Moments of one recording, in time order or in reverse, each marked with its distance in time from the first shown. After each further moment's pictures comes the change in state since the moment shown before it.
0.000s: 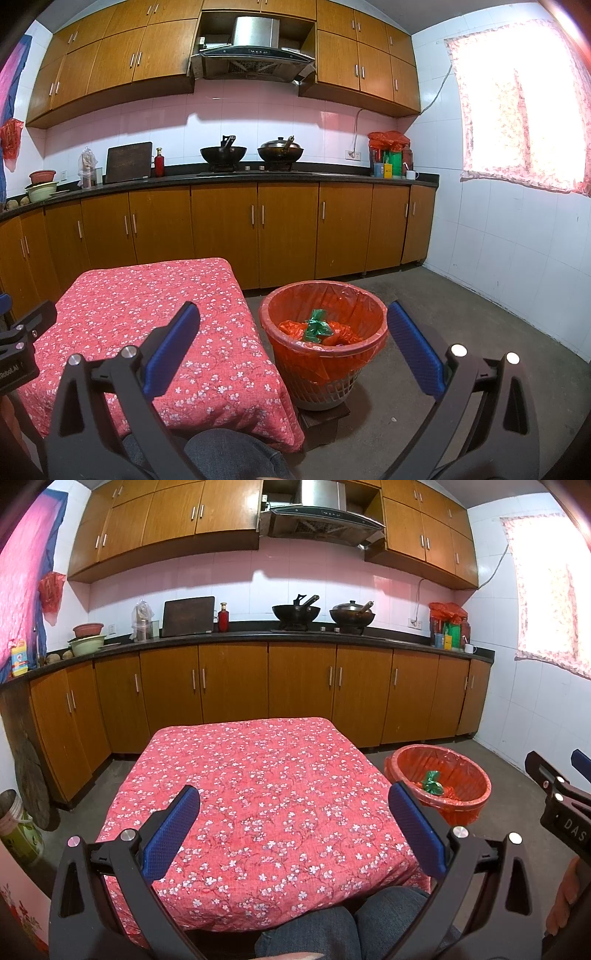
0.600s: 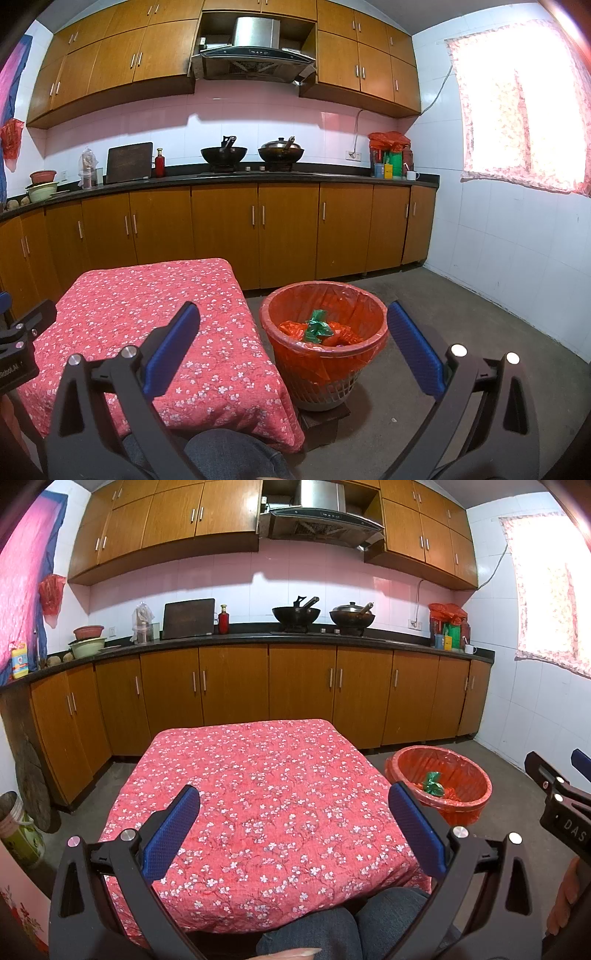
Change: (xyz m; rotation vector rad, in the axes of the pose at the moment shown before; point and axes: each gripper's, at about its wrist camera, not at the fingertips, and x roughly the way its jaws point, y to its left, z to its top) left arm -0.001 0.003 0.003 0.006 -0.006 0.003; right arm 0.000 0.001 -0.001 -0.001 0.000 0.000
